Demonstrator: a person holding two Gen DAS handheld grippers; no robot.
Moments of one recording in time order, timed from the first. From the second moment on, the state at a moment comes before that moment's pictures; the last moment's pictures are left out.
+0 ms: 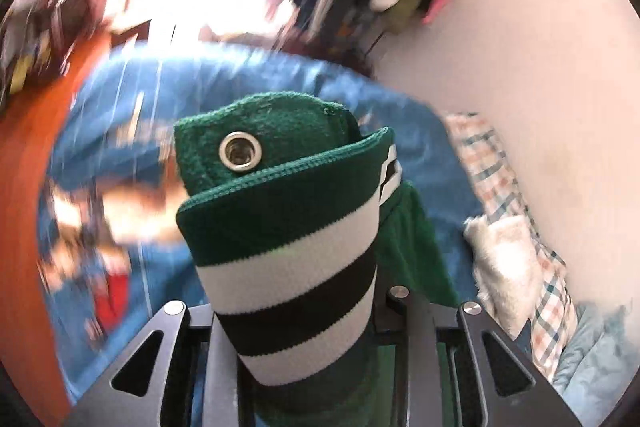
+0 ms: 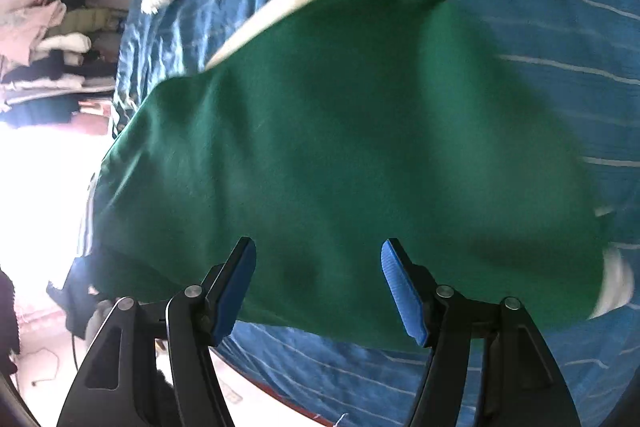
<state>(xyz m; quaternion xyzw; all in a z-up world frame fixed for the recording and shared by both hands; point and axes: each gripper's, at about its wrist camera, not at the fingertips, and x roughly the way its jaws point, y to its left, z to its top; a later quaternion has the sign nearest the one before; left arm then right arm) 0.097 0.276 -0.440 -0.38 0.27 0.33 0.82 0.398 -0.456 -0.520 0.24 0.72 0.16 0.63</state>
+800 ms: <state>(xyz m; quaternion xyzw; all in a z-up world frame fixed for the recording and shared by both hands) 0.206 -0.109 -0.536 -0.20 0.53 -0.05 0.82 0.327 -0.602 -0.576 0.34 0.73 0.02 0.60</state>
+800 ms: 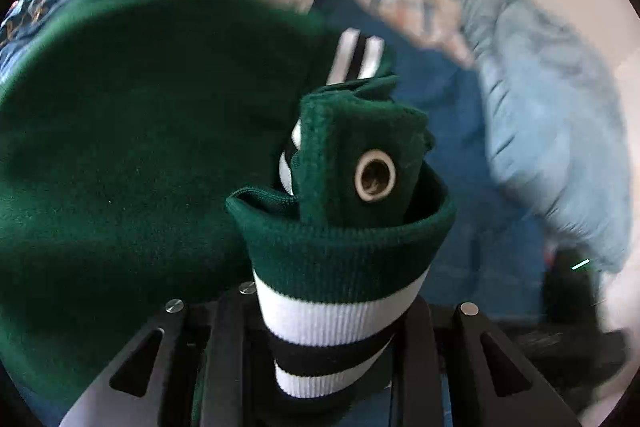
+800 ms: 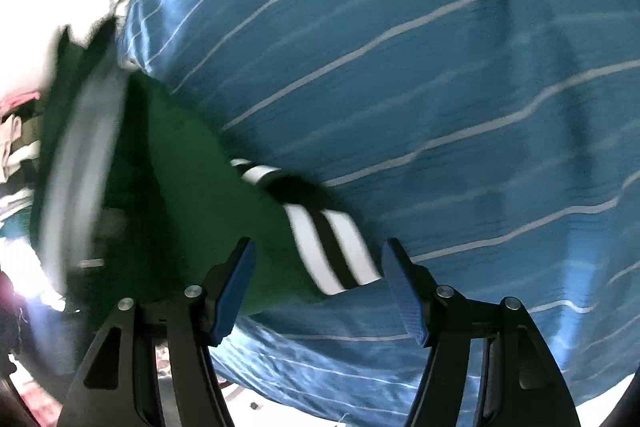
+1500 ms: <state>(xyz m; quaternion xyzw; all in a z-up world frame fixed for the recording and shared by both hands) 0.130 0.049 -0.468 -0.09 0.51 0.20 0.83 0.406 -0.527 -0.562 0.32 0.71 0.19 0.59</state>
